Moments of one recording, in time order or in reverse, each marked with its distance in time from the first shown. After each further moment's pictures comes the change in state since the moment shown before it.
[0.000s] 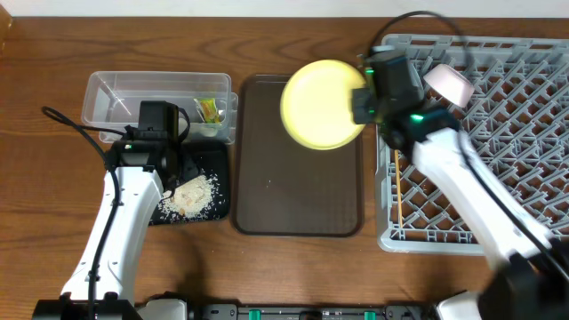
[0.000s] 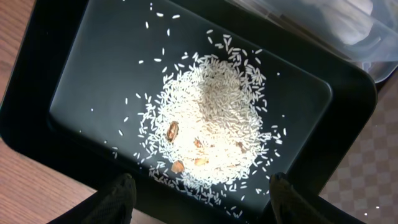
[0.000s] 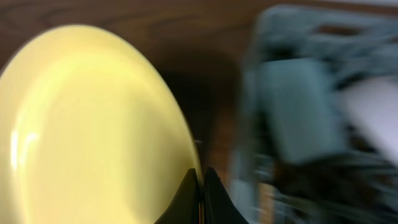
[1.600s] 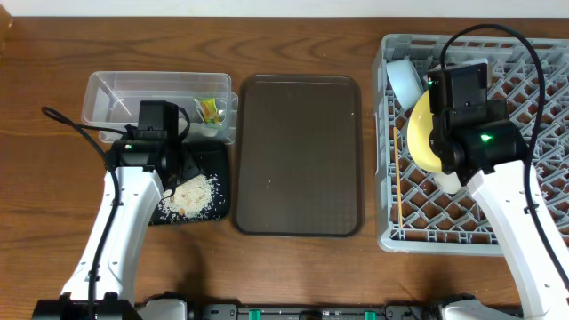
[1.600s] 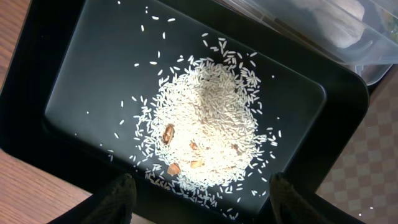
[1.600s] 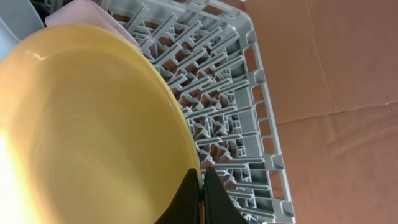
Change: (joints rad) left arm 0.000 0.000 0.000 0.013 0.008 0.000; right arm -0.129 -0.202 -0.004 -0.367 0.634 -0.222
